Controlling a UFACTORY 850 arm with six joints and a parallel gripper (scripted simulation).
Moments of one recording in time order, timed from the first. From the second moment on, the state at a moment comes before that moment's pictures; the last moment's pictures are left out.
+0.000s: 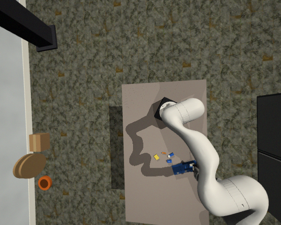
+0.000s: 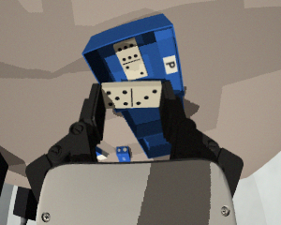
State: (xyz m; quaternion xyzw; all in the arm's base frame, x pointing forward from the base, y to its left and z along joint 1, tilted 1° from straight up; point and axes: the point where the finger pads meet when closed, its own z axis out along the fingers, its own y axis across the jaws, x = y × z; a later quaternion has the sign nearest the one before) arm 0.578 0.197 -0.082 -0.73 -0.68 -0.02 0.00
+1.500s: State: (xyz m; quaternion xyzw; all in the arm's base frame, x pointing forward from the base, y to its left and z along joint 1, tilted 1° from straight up) arm 0.579 0.200 -0.082 -0.30 -0.95 0.01 -0.03
